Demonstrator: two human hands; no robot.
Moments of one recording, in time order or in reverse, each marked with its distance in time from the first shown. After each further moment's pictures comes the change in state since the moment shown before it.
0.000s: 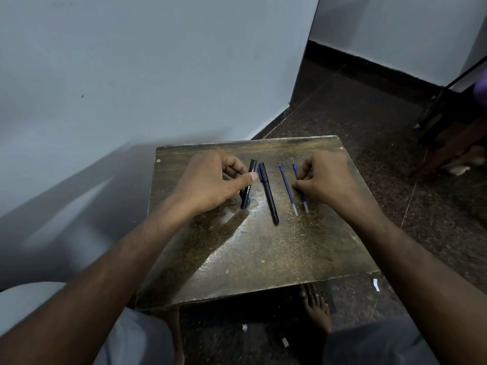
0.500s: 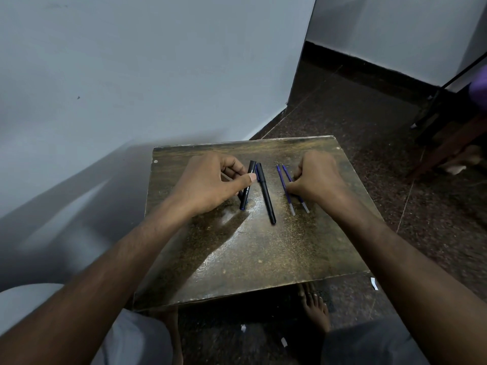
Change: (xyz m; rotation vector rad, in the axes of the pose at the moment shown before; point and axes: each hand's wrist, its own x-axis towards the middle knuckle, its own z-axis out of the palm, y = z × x) left_hand -0.004 0.006 0.000 0.000 0.006 -0.002; right_hand -0.001 -0.017 0.003 -0.039 -0.028 0.111
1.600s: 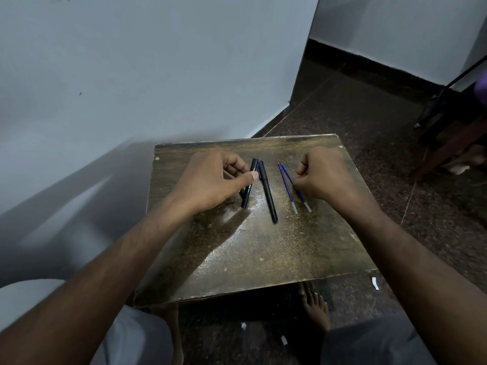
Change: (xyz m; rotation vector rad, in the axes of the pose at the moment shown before) left_hand 0.002 -0.002 0.001 0.005 0.002 0.013; right_hand -0.002 0.002 -0.008 -0.053 0.016 -0.042
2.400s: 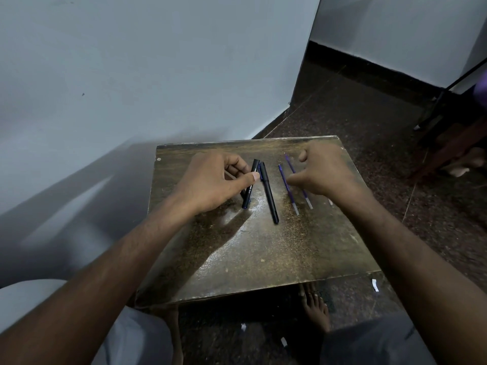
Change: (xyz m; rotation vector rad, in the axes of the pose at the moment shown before) left_hand -0.001 0.004 -0.002 0.019 -0.001 0.009; right_hand -0.001 -0.010 -0.009 0.029 0.009 -0.008
